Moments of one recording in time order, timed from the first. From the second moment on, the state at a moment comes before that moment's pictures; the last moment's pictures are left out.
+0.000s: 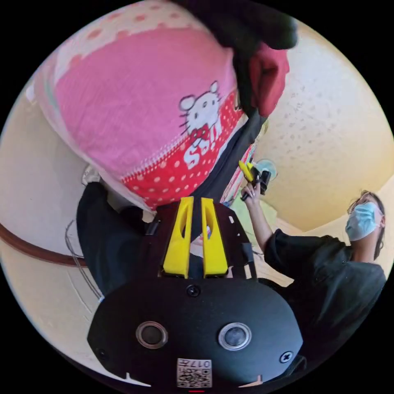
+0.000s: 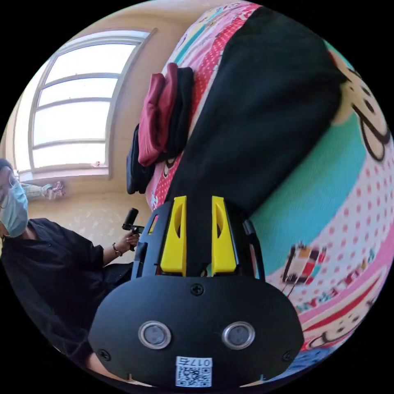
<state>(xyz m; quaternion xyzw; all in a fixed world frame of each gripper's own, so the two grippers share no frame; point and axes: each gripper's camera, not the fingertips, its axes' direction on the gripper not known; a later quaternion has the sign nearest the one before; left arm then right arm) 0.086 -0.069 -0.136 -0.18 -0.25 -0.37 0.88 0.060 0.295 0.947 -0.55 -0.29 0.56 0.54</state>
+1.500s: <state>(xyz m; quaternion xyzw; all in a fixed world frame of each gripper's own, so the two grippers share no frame) 0.025 0.124 0.127 -0.41 -0.14 -0.21 0.88 -0.098 0.366 0.766 -0.40 -0.38 0.70 0.44</state>
